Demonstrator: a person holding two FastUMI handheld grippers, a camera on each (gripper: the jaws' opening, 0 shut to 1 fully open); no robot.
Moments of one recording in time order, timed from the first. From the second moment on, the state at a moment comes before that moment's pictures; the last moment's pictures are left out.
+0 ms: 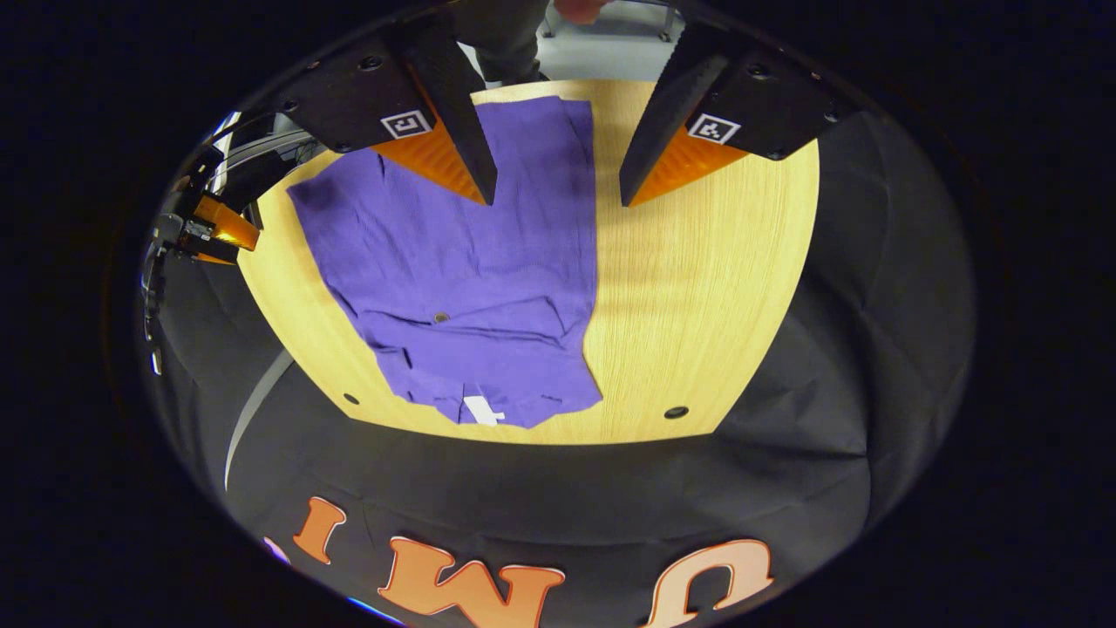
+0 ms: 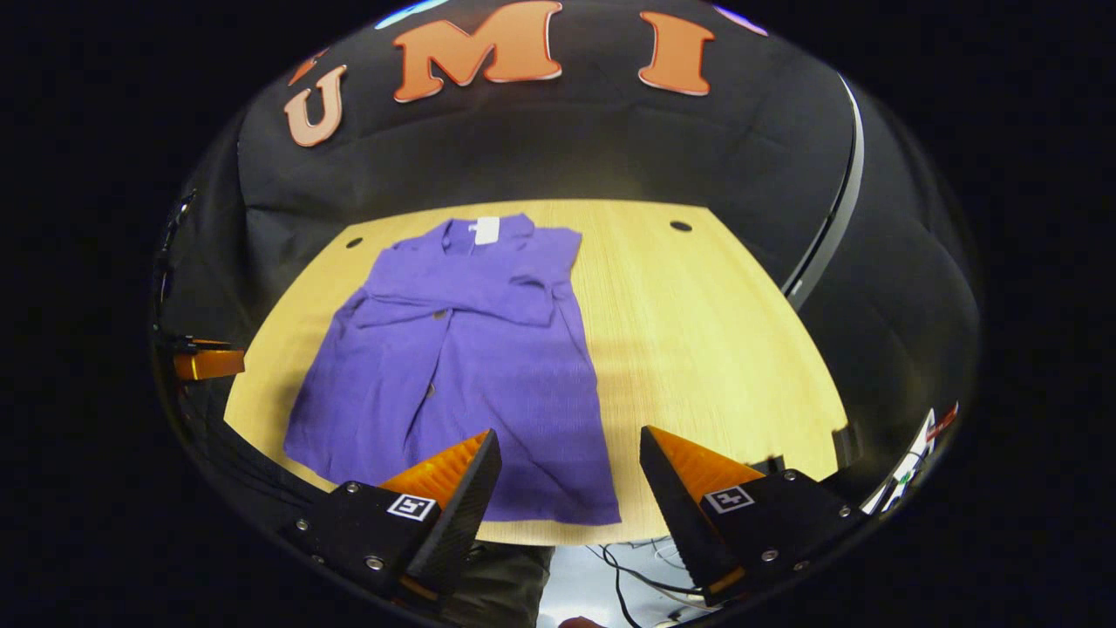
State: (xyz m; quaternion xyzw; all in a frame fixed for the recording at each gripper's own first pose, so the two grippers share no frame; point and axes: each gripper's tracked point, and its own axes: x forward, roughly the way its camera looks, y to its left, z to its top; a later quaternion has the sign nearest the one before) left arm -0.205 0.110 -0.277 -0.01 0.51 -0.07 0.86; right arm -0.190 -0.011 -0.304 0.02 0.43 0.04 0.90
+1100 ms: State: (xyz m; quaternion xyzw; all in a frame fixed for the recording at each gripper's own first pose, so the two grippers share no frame) left arm -0.292 0.105 -0.410 -0.05 0.72 -0.02 0.70; right arm -0.229 -0.019 -0.421 0.03 0.64 0.04 0.76
